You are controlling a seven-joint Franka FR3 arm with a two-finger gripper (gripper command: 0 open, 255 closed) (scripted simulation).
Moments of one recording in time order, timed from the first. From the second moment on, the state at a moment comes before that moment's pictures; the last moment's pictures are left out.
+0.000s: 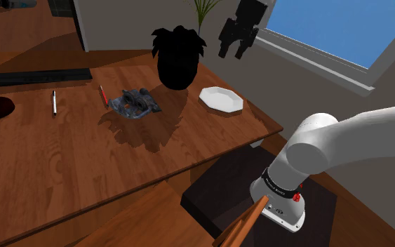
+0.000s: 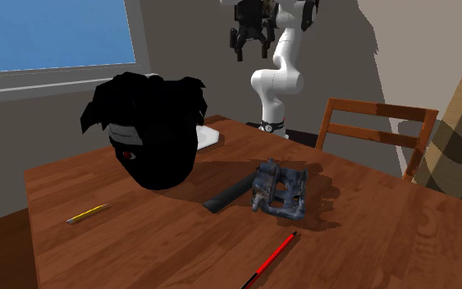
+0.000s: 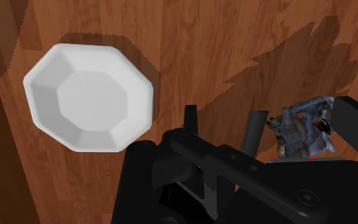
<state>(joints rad) -0.02 -0.74 -0.03 -2.29 0.12 1.64 0.08</state>
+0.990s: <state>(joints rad) 0.03 -0.35 0.07 -2.24 0.18 1.99 0.15</state>
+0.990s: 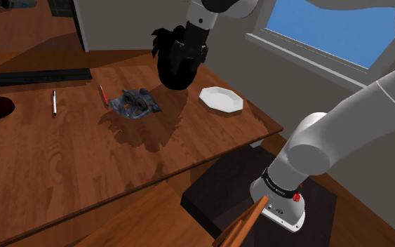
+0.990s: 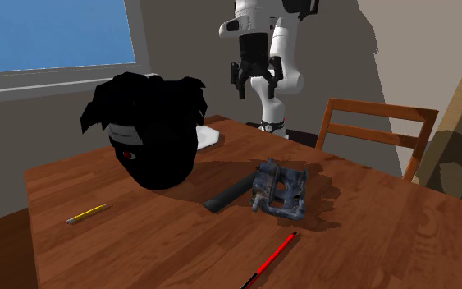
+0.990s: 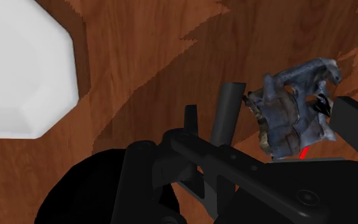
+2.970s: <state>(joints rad) 0.11 0.35 0.15 -1.84 0.13 2.33 0.26</state>
